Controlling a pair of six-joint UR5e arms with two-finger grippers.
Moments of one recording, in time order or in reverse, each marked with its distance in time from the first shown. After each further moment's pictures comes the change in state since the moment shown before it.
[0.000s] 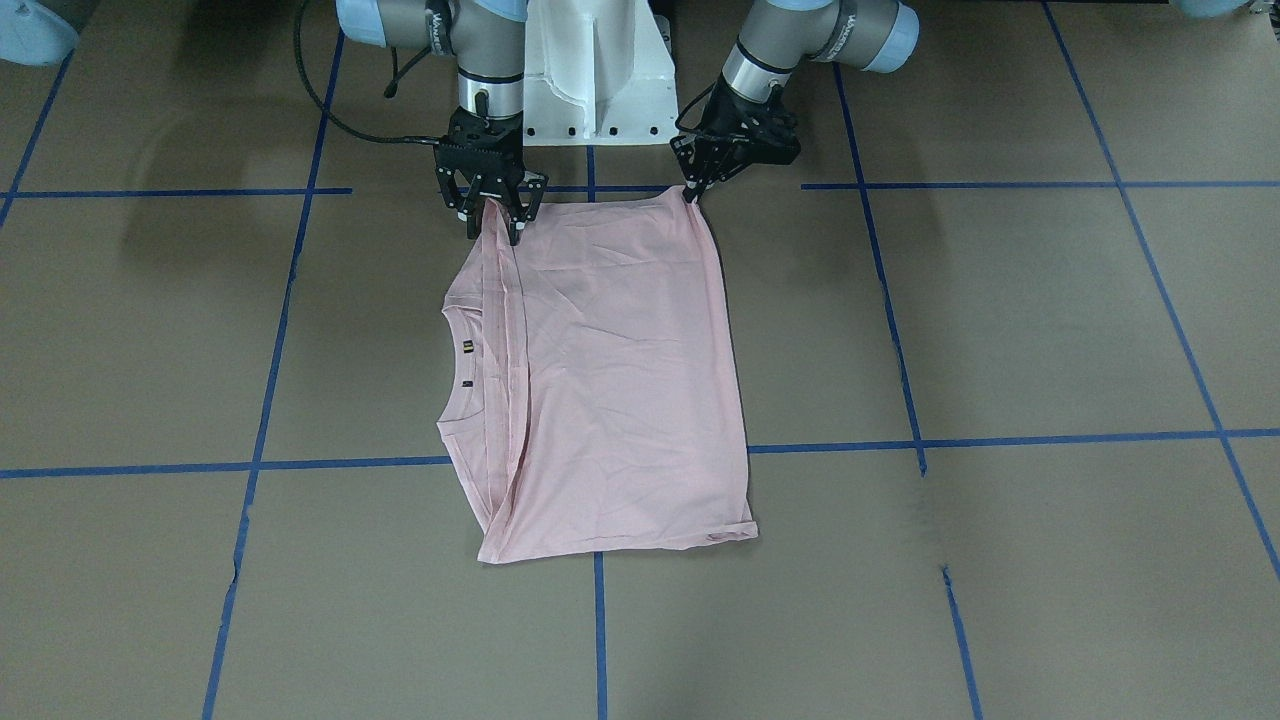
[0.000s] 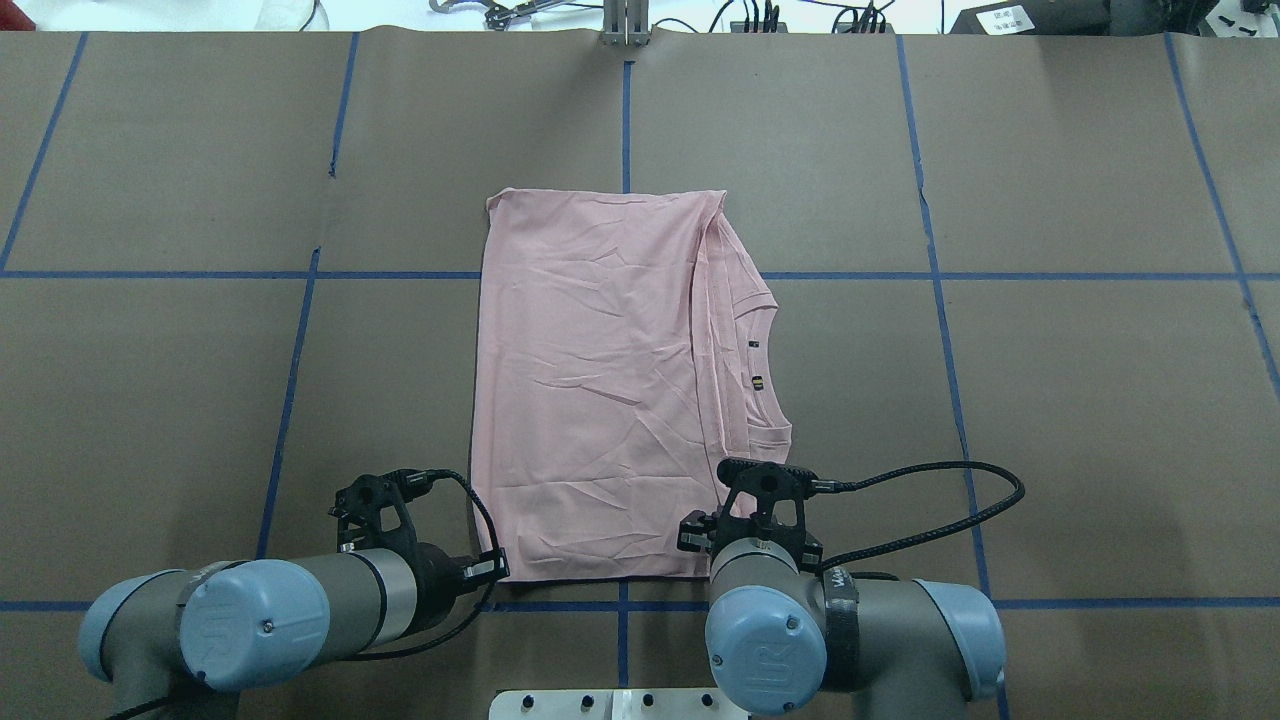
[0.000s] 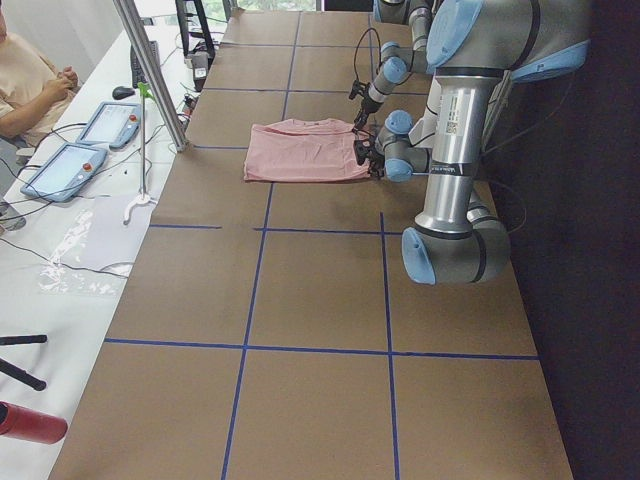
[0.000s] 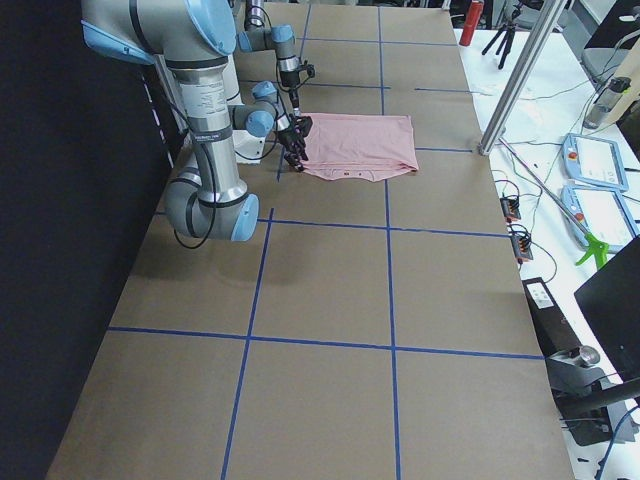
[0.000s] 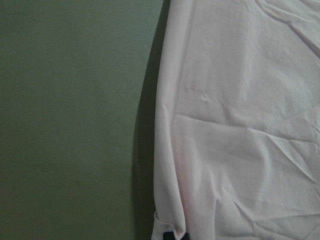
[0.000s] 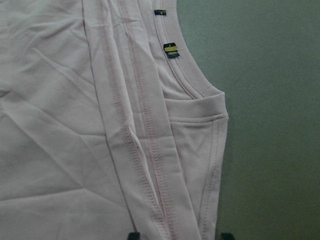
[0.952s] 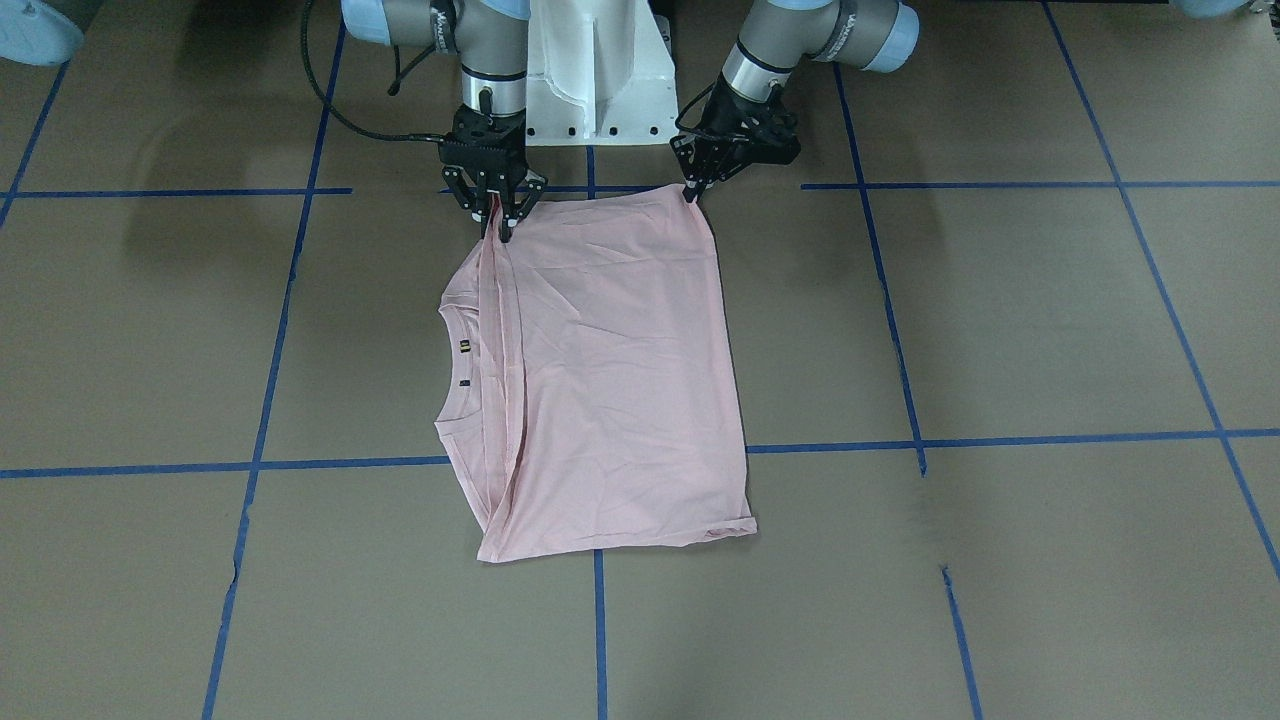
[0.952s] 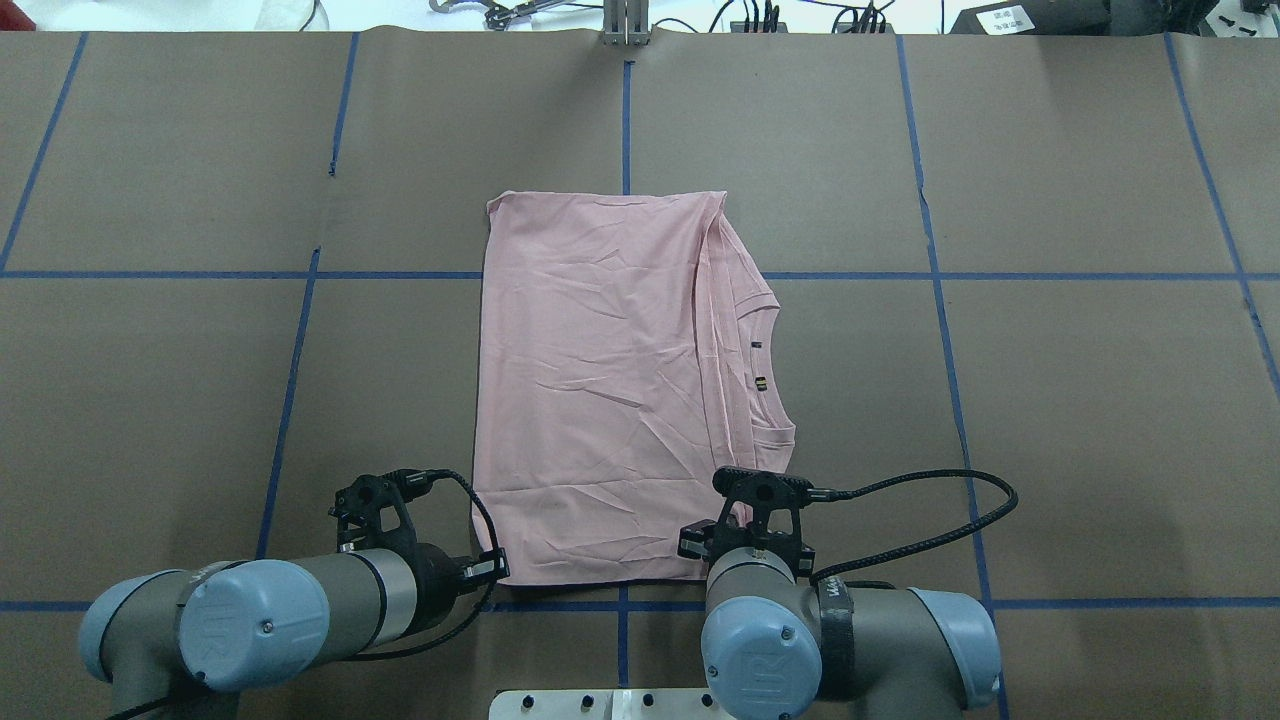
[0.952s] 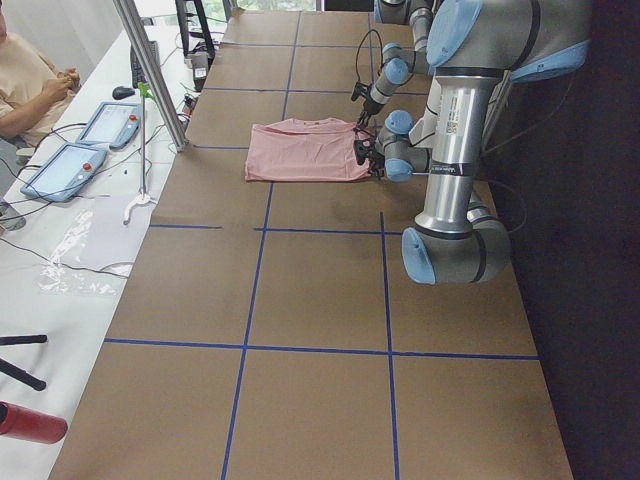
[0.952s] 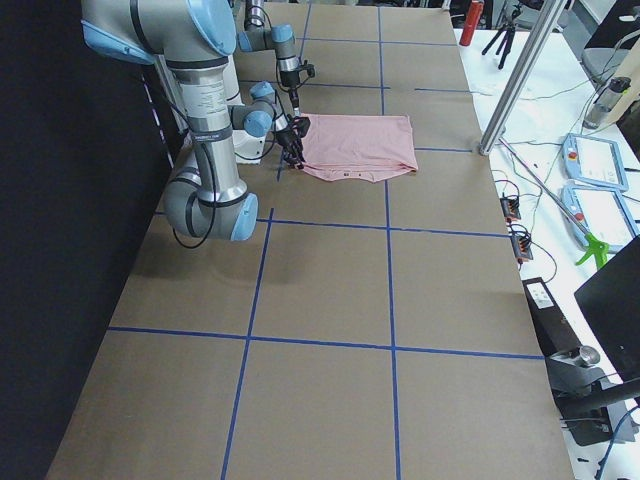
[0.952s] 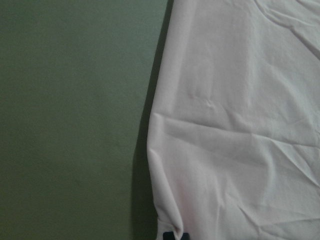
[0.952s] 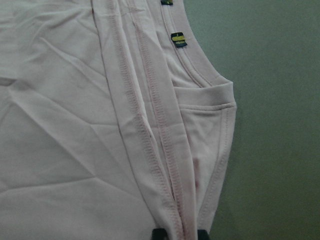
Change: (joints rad) left arm 0.000 0.000 -0.001 0.001 0.000 -0.001; right arm -0.012 0.003 -0.006 -0.001 -0.001 0.003
